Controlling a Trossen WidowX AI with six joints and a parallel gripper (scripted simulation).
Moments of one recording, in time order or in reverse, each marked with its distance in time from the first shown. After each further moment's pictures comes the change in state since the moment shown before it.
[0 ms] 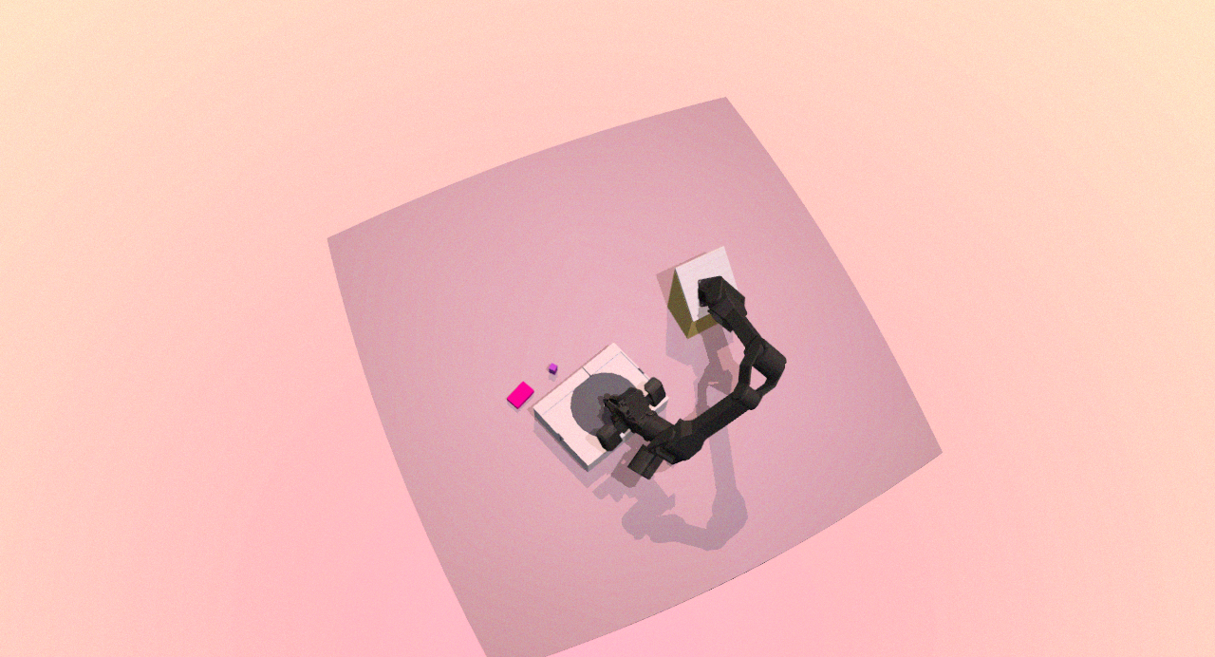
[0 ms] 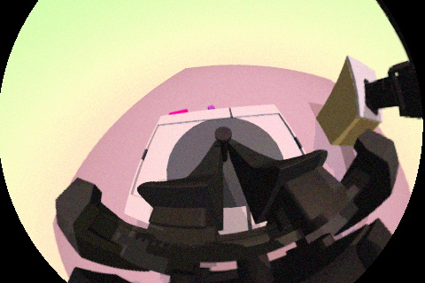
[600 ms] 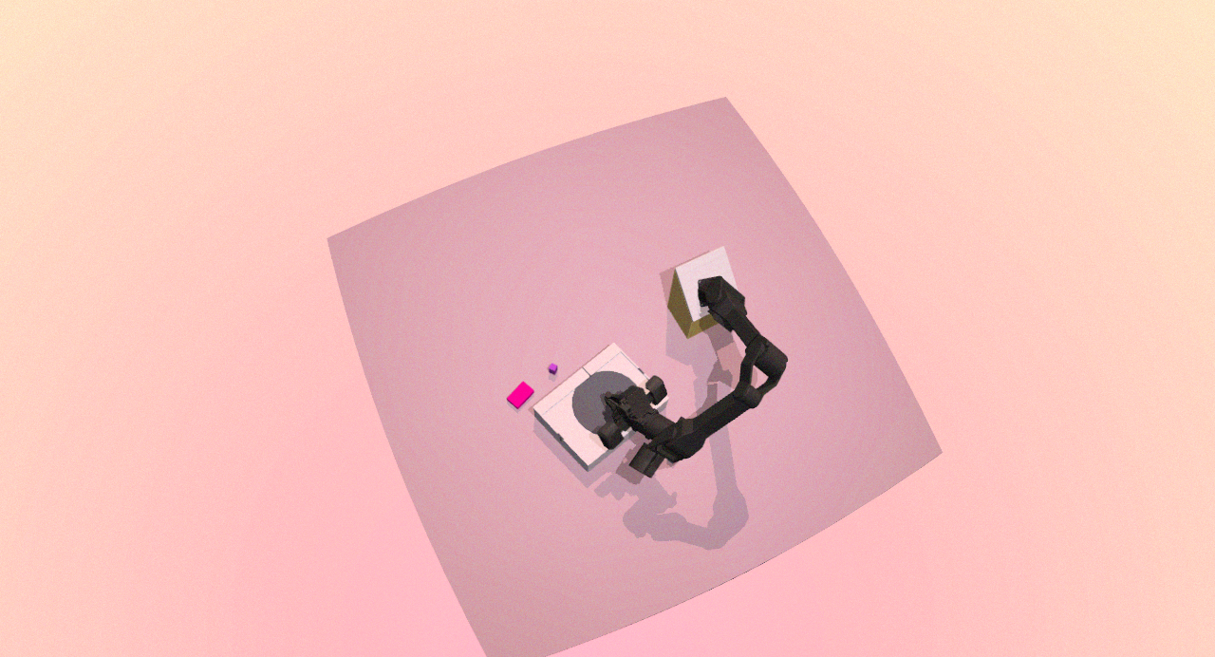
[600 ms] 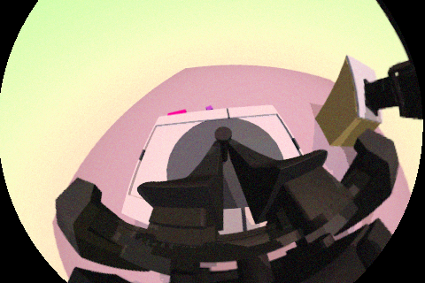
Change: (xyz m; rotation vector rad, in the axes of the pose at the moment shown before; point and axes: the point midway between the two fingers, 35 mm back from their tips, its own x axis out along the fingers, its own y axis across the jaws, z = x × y) arm 0.001 -0.005 0.000 0.000 0.000 0.000
